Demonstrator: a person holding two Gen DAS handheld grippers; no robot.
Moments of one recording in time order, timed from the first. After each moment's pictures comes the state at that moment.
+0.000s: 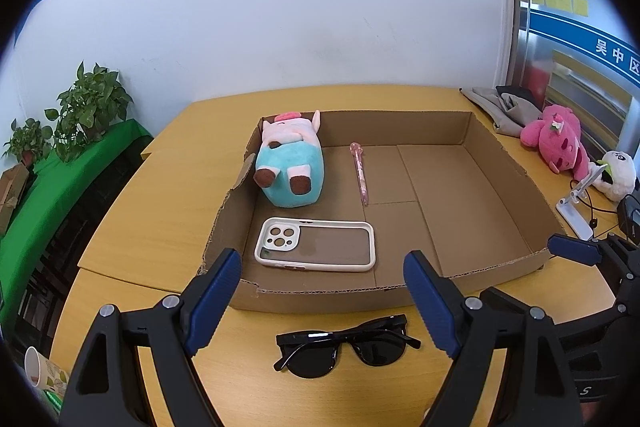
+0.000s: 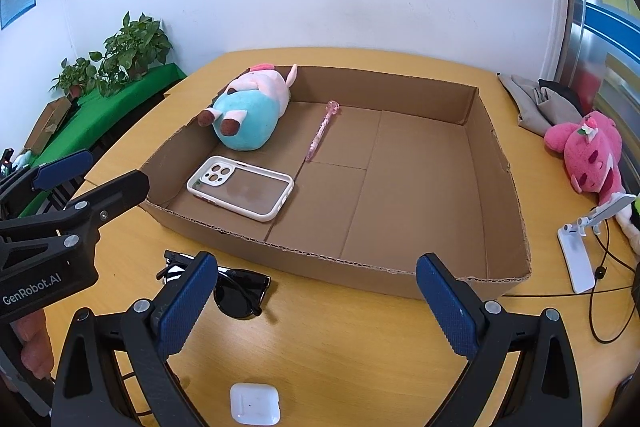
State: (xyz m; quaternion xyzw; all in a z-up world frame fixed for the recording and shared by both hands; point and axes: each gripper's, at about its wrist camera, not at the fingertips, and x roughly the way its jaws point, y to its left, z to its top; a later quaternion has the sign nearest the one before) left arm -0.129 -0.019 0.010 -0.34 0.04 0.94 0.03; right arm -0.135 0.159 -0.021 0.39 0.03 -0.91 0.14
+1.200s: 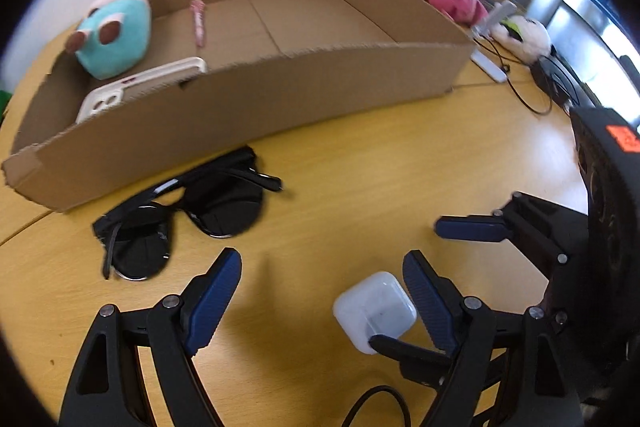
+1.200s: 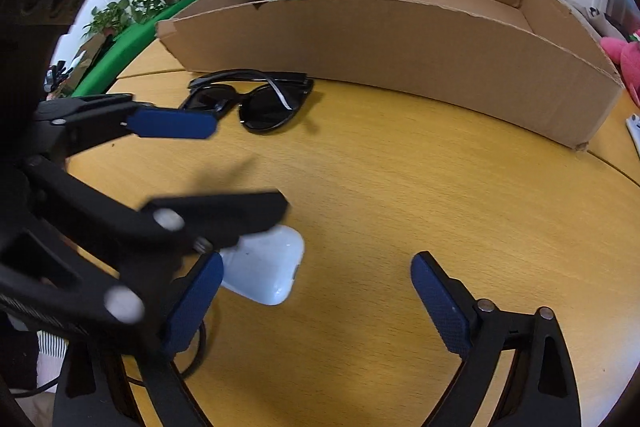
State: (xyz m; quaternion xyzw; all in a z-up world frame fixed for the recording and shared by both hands) left arm -0.106 0.038 -0.107 -0.51 0.08 0.81 0.26; right arm -0.070 0.167 -0.138 0.50 0.03 -0.83 0.24
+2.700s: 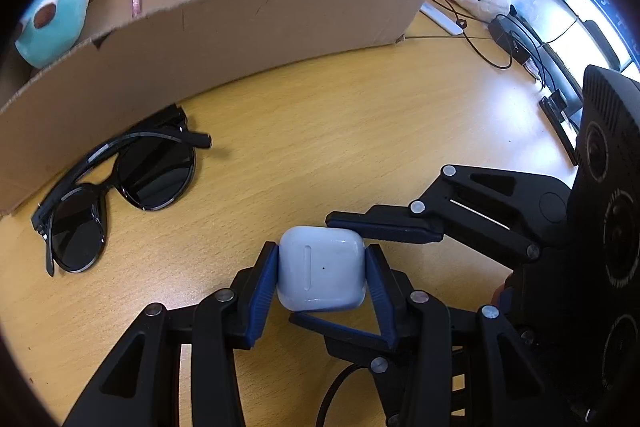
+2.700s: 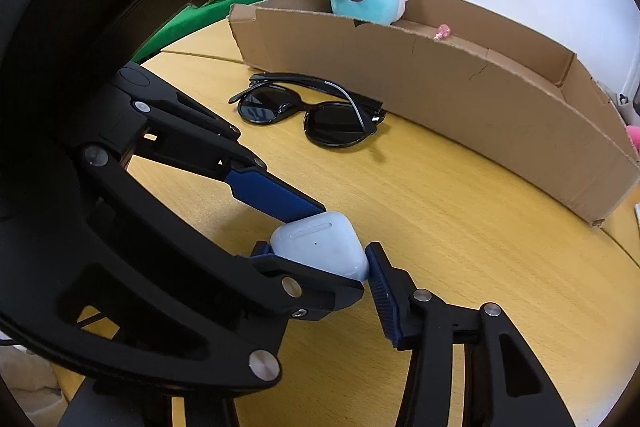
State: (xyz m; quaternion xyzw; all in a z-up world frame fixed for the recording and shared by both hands) left arm -0.103 0.048 -0.117 -0.55 0.08 0.76 0.33; right arm -0.053 0.131 -0.138 0.41 0.12 -0.86 0.29
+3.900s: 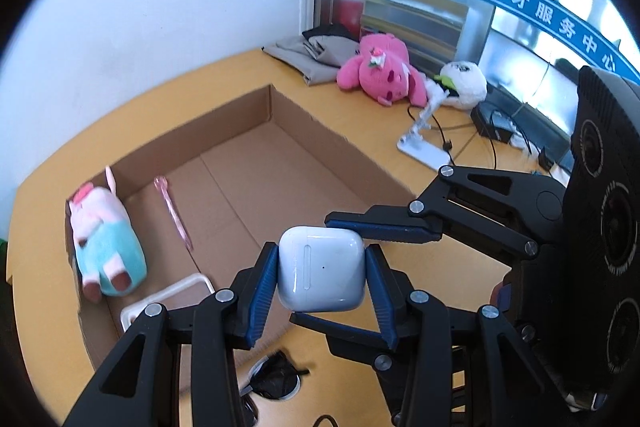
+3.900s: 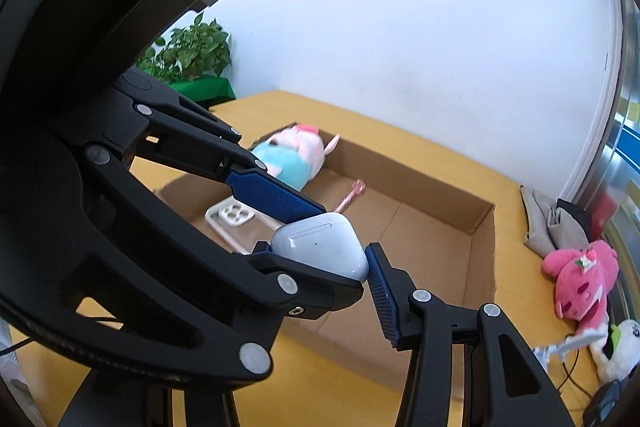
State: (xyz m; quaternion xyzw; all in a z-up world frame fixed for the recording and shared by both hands) left arm -0.197 0.076 0.051 -0.40 0.14 0.83 0.36; right arm -0.143 0.152 0.024 0.26 0.15 -0.93 0.23
